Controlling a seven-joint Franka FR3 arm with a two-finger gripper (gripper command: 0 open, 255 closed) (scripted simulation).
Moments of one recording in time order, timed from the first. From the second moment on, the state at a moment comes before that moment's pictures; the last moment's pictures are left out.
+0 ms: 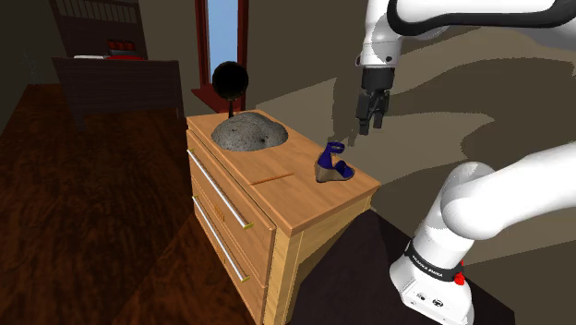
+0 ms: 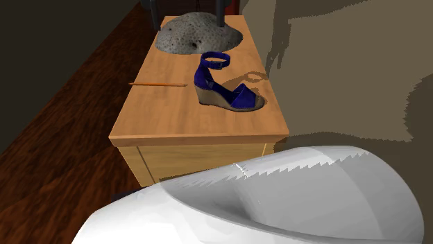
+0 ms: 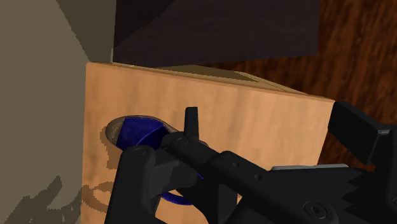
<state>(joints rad) 0.01 -0.75 -0.03 -2.39 0.00 1.45 0.03</state>
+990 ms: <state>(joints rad) 0.05 -0.54 -0.20 -2.50 0.00 1.97 -0.27</state>
